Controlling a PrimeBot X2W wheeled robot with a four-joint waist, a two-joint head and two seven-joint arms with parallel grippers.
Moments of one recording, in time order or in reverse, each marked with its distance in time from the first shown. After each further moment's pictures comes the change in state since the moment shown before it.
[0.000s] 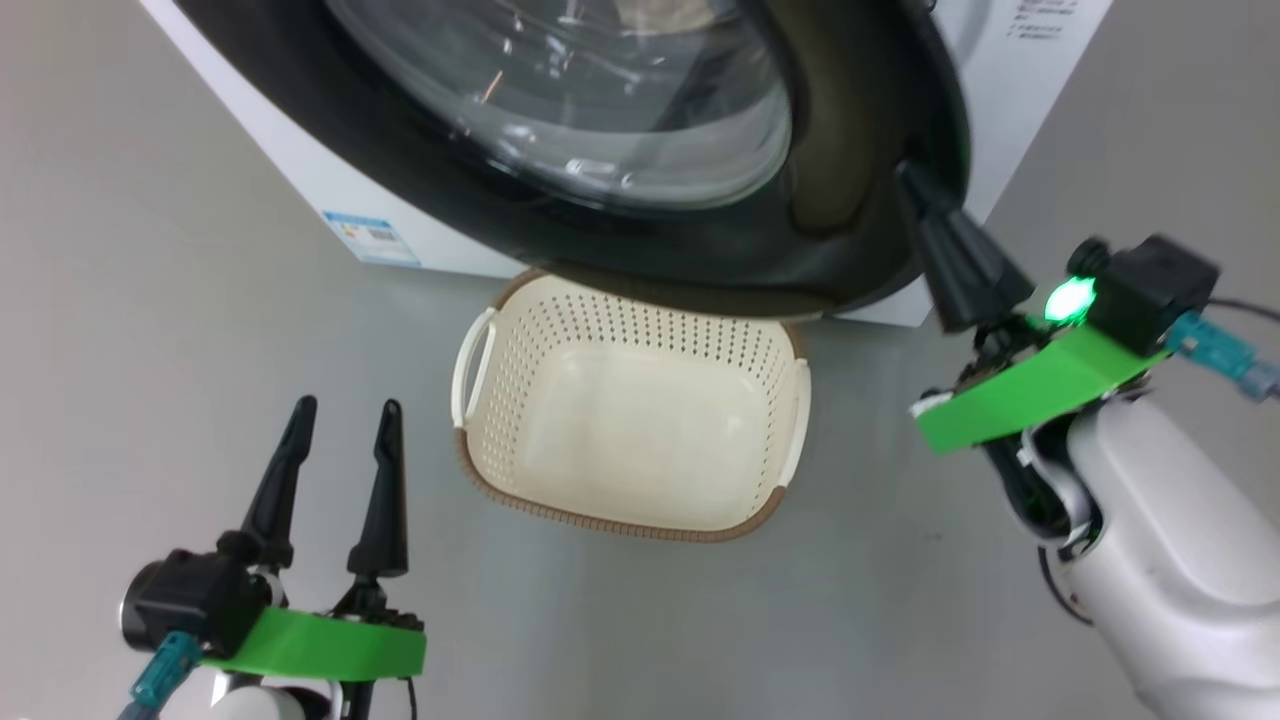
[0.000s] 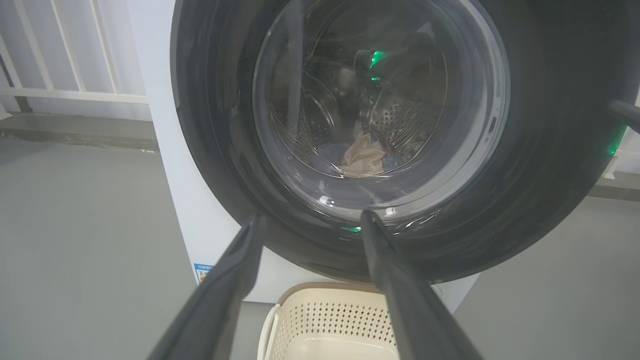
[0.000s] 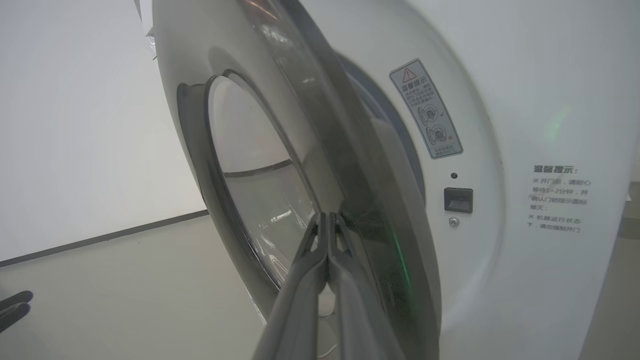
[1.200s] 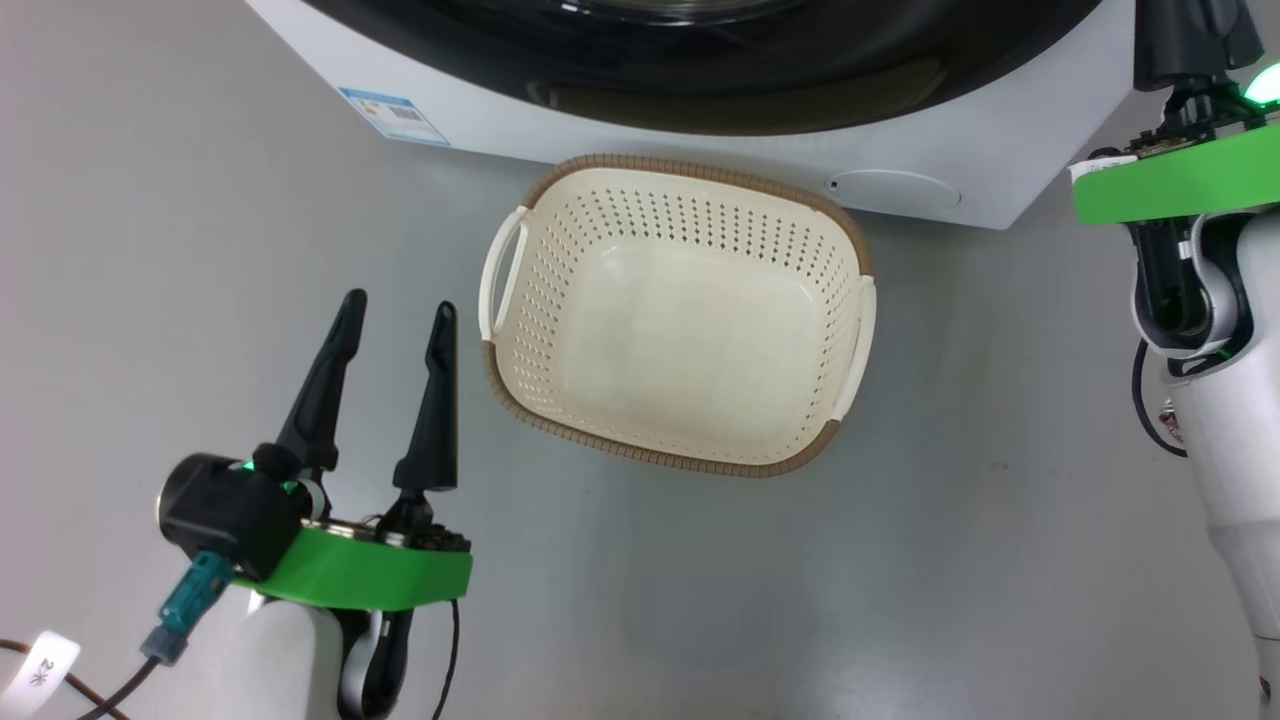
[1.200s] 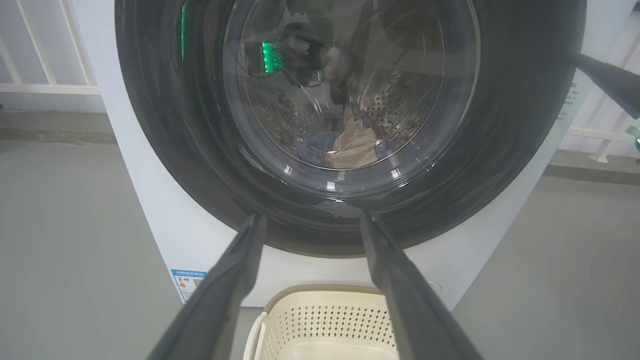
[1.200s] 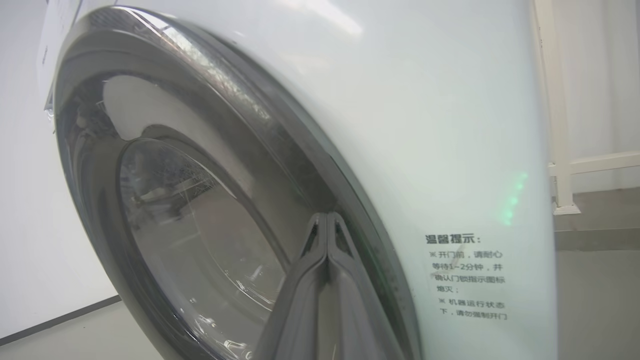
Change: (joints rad) left arm -0.144 -0.021 -0.081 -0.020 -0.011 0.000 0.000; right arm -0.236 -0.005 -0.234 0.051 -0.012 0.007 -0.015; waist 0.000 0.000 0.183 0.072
